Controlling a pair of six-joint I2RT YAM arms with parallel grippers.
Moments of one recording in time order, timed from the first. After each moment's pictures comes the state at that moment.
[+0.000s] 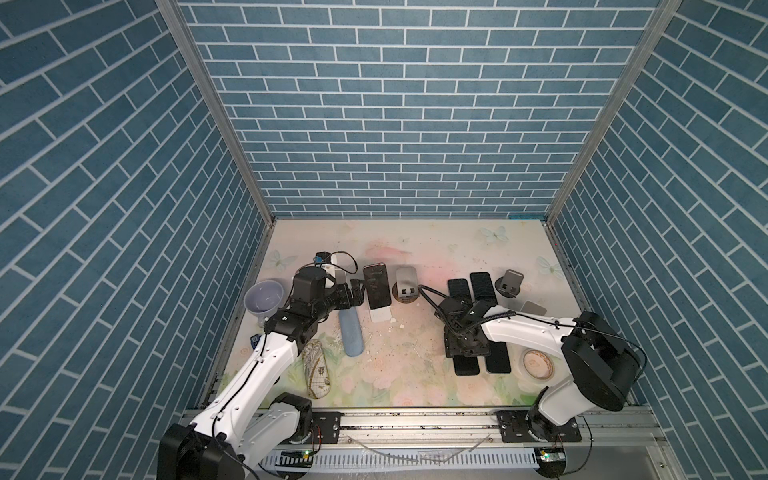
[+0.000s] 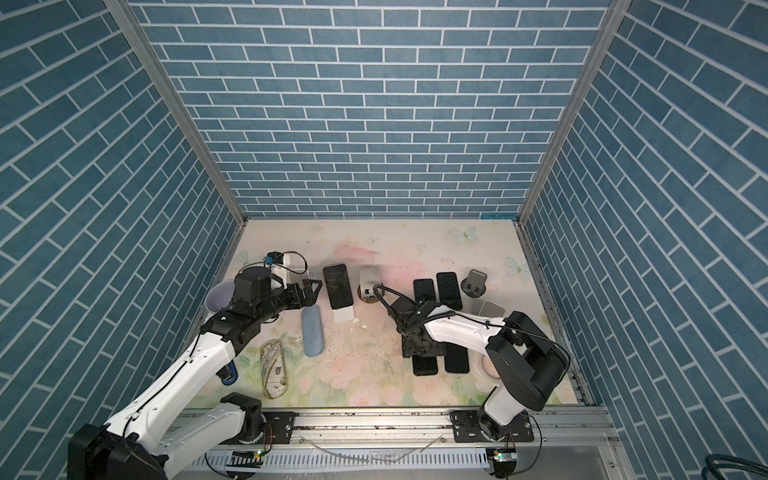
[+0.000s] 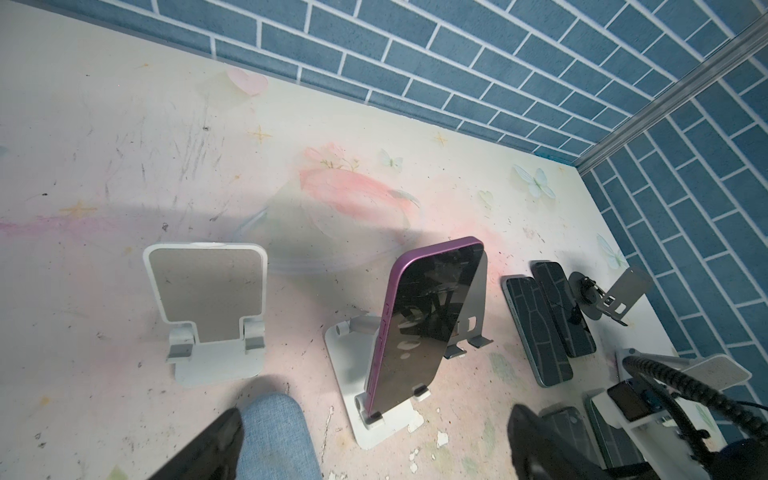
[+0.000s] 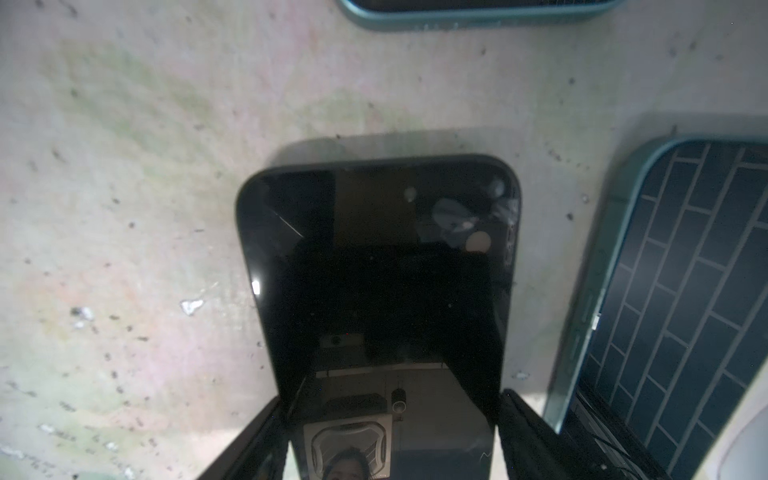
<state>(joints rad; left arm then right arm) -0.29 0.99 0.71 -0.27 0.16 -0.40 0.88 1.58 0.86 -0.80 0.13 0.79</state>
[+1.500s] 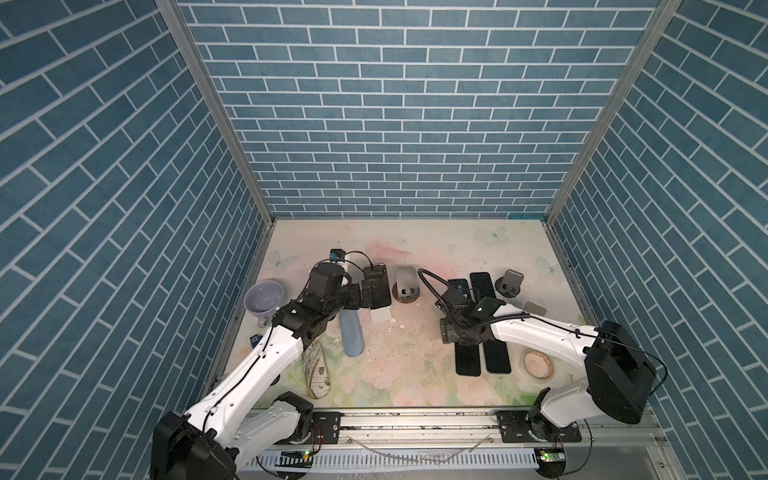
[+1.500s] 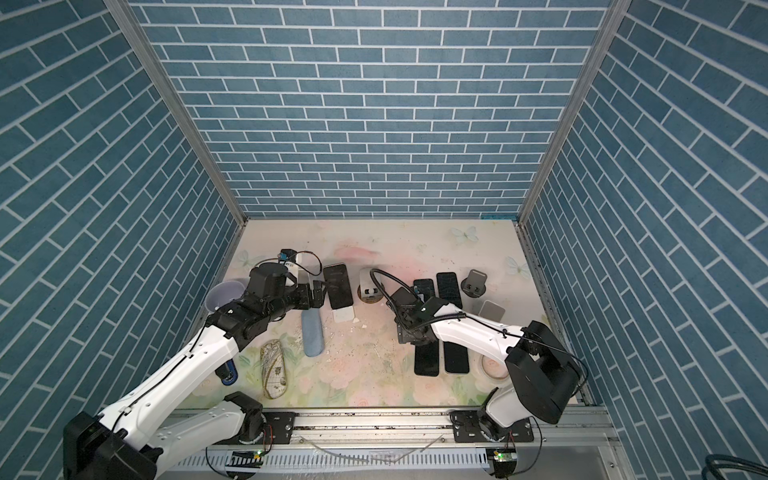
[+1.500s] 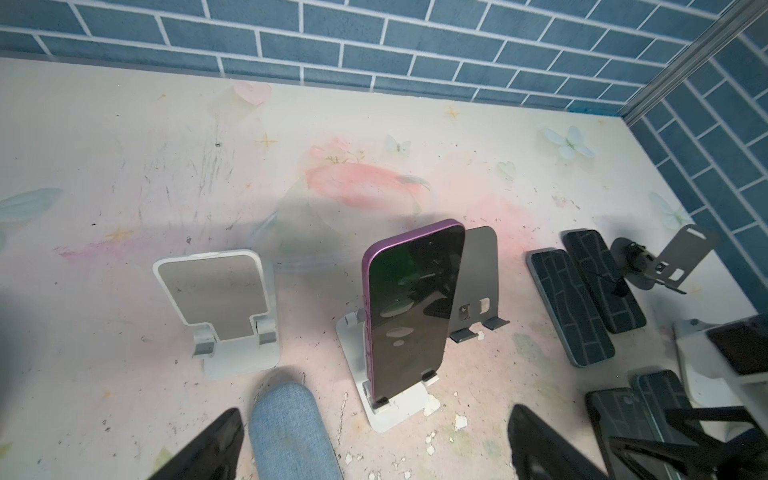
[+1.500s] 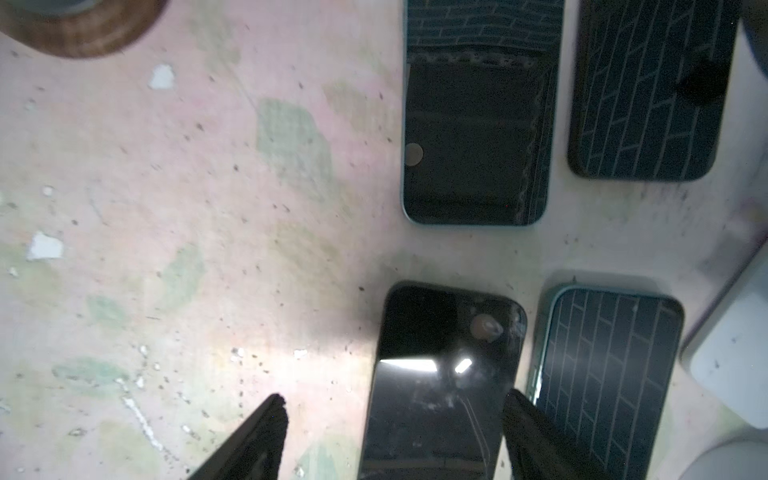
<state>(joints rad) -0.46 1.05 0.84 -0.44 -0.07 -0.34 0.88 1.48 0.93 -0.72 0.27 0.67</state>
